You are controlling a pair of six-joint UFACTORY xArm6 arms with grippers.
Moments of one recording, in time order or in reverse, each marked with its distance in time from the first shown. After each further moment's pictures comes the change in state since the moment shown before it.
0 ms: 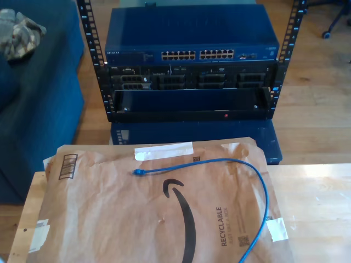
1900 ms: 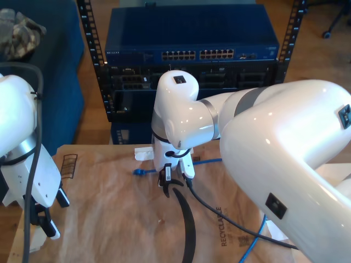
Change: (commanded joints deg) left arm -18.1 14.3 -9.2 -7.6 -9.7 -17.2; right arm 47.4 48.7 -34.1 18.6 -29.5 20.7
